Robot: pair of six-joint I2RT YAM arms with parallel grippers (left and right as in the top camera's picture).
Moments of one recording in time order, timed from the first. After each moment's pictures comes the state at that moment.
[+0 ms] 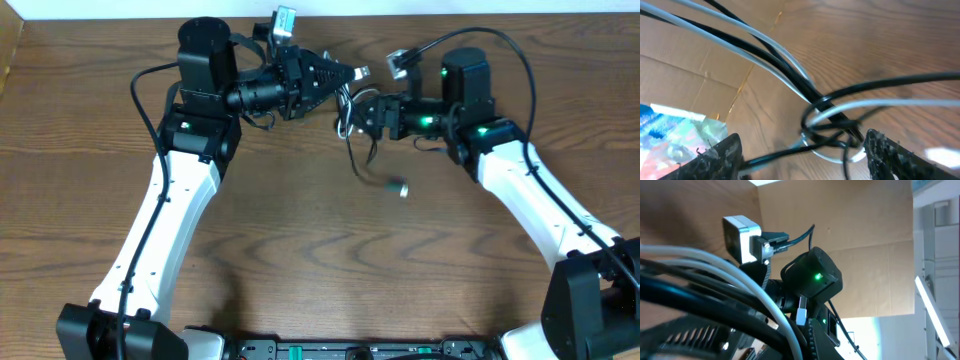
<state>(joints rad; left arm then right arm) -0.21 1.51 1.32 -0.05 1.09 -1.14 0.31 1.67 1.19 -0.07 -0.86 0.45</state>
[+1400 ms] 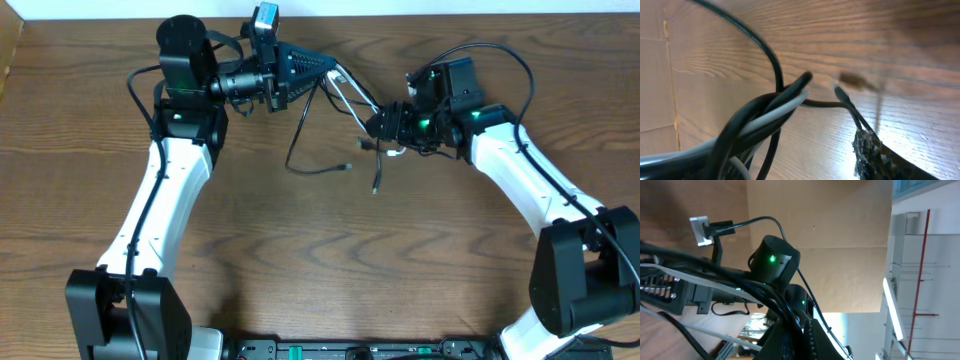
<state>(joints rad) -0.10 1.60 1.28 0.25 1.27 -1.45 0.27 1.80 1.28 -0.49 -0.51 0.54</state>
